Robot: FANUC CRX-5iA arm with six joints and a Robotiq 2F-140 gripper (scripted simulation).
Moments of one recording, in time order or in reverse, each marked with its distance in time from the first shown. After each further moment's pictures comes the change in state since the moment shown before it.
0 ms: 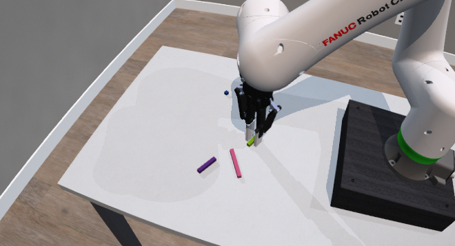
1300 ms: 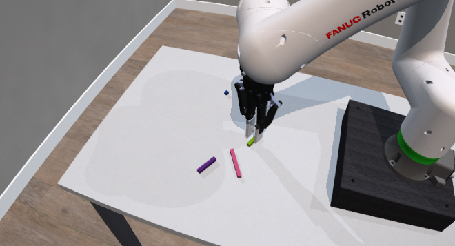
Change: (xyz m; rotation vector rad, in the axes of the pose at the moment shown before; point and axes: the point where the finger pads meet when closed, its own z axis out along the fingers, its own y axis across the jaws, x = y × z) arm 0.000 0.000 -0.017 0.000 0.000 0.000
